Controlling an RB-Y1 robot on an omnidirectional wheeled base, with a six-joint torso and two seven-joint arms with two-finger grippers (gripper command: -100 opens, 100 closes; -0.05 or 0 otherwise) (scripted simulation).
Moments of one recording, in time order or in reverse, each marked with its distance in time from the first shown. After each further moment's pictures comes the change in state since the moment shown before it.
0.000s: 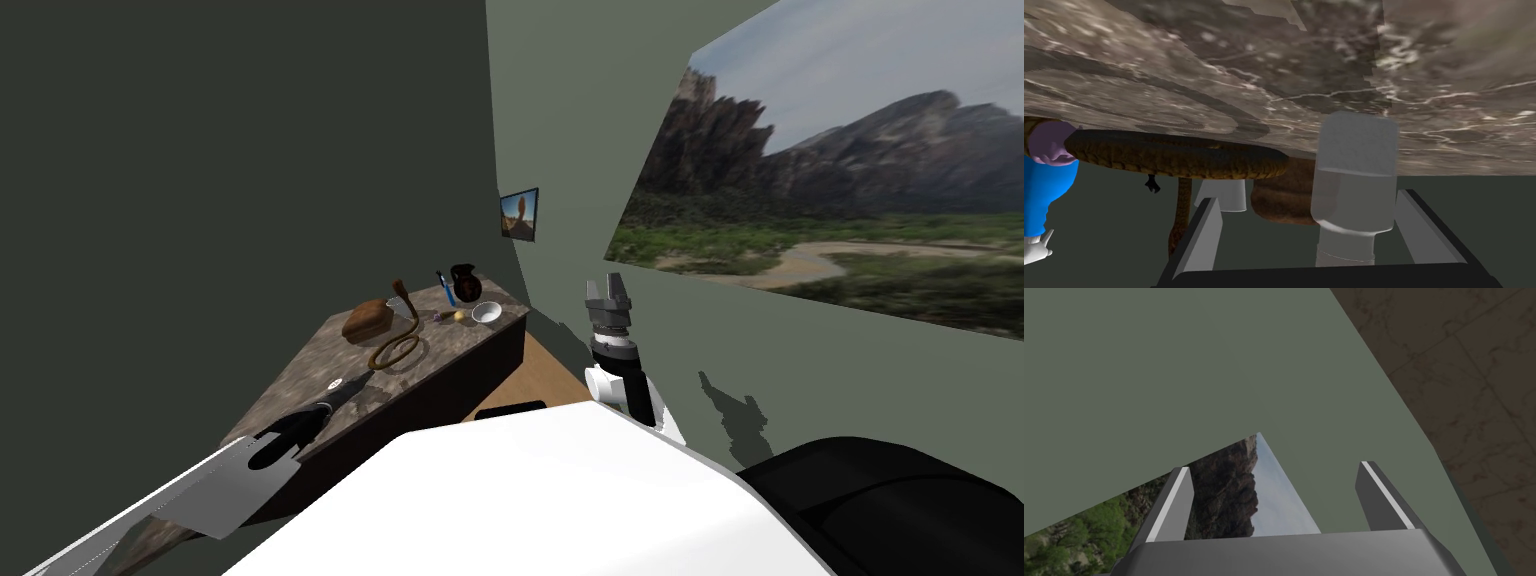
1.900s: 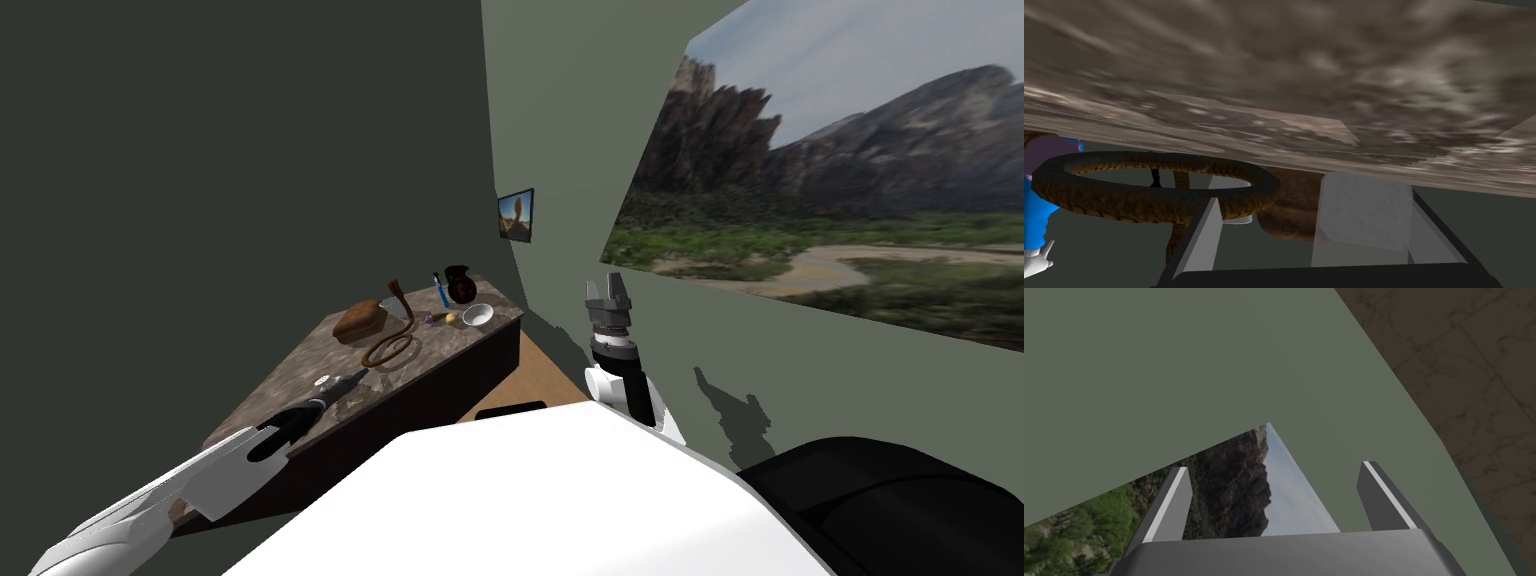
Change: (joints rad) left arm -0.294 0.051 -0.199 0.541 -0.087 -0.370 0.131; right arm 0.000 0.000 0.000 0.000 0.000 0.000 0.000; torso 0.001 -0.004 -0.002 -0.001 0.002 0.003
